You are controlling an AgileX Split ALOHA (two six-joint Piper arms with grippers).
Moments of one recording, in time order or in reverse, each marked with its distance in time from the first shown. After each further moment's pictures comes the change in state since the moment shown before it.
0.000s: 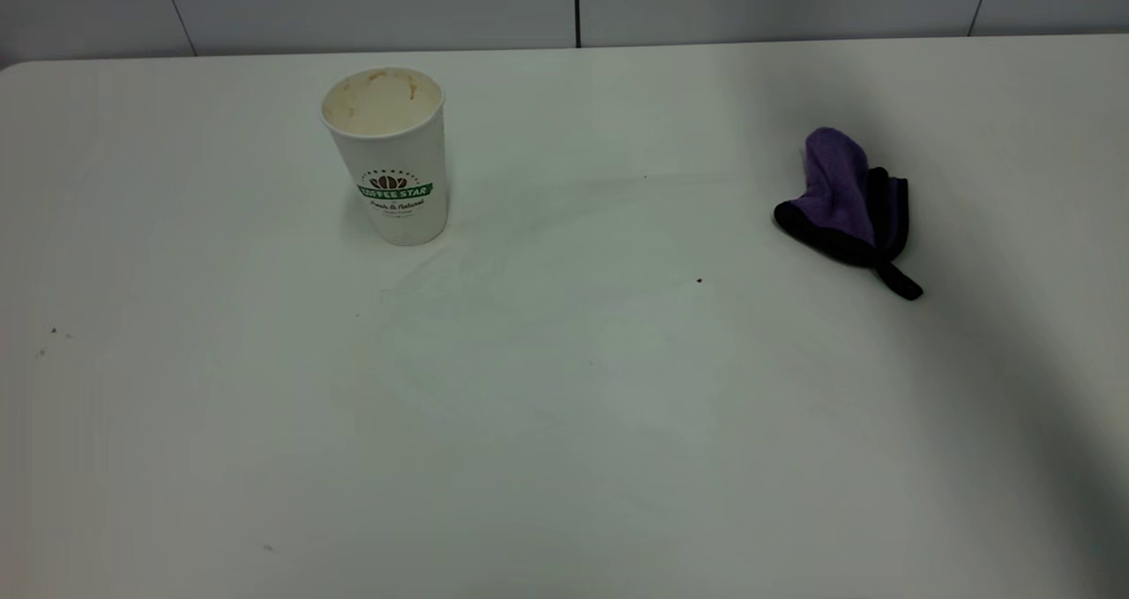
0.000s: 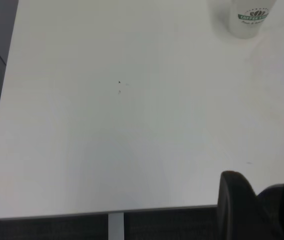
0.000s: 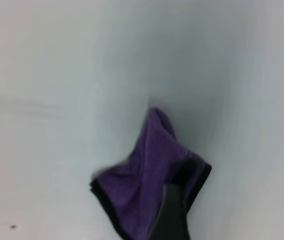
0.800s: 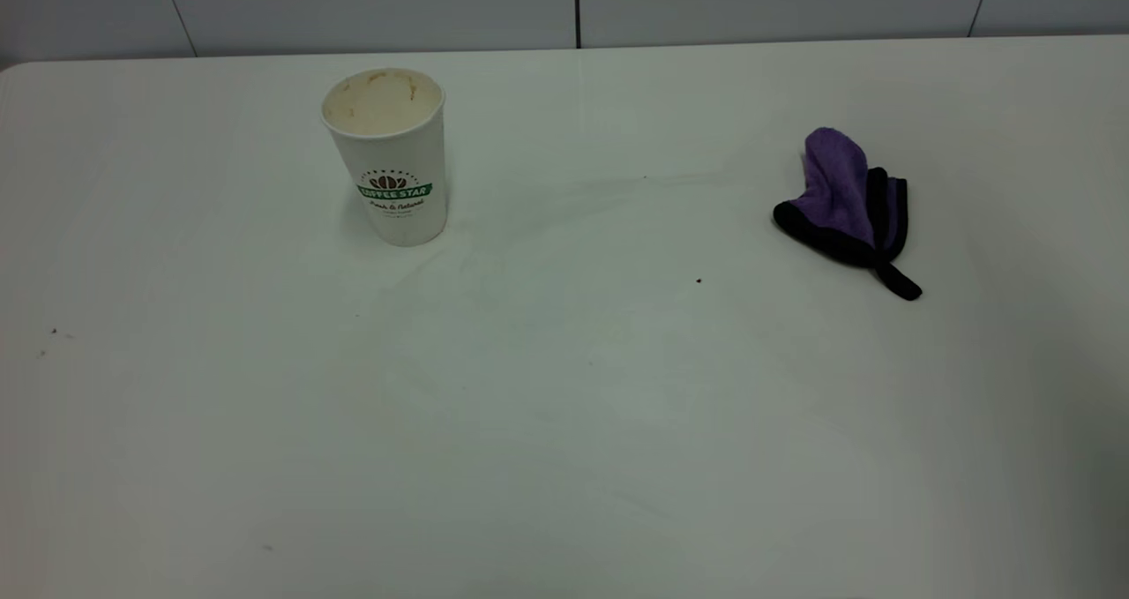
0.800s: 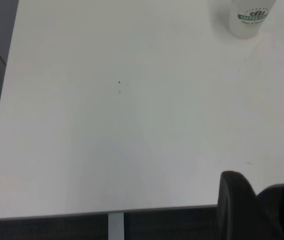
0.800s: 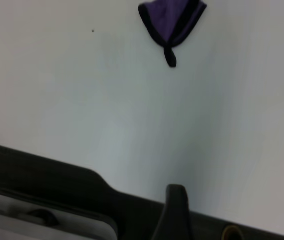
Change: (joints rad) left arm 0.000 0.000 0.000 0.000 0.000 0.000; right arm 0.011 -1.454 1.270 0.076 0.024 -0.035
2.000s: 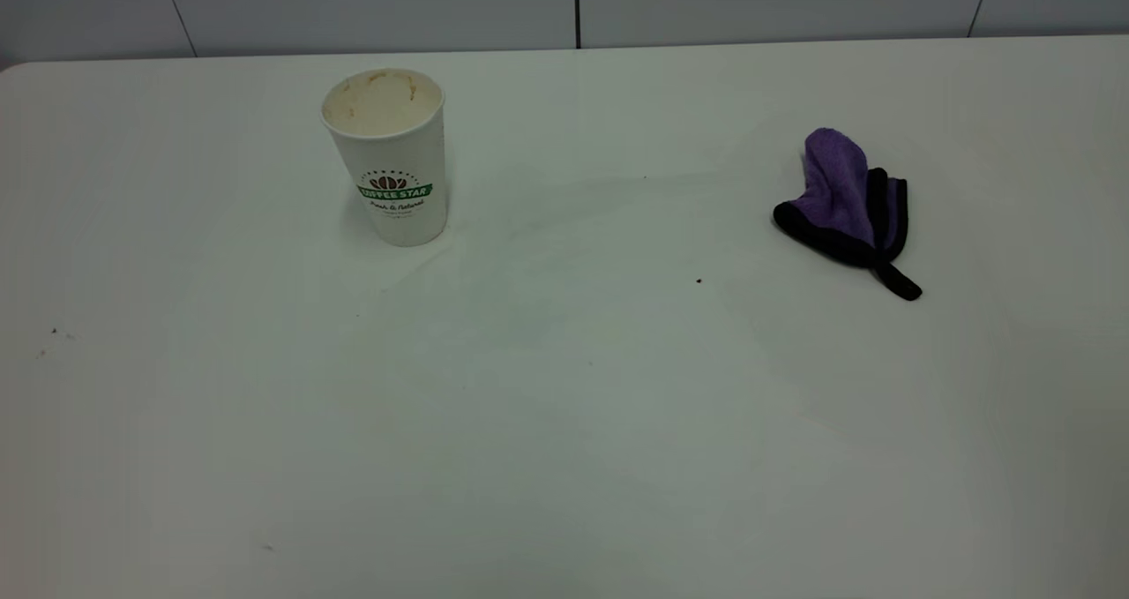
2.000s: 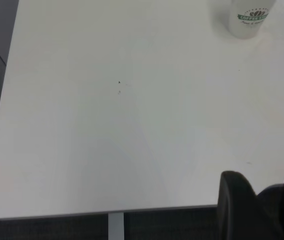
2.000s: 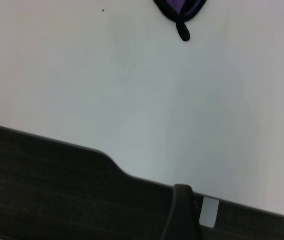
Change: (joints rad) left arm 0.000 0.000 0.000 0.000 0.000 0.000; right arm 0.000 -0.811 0.685 0.034 -0.141 0.023
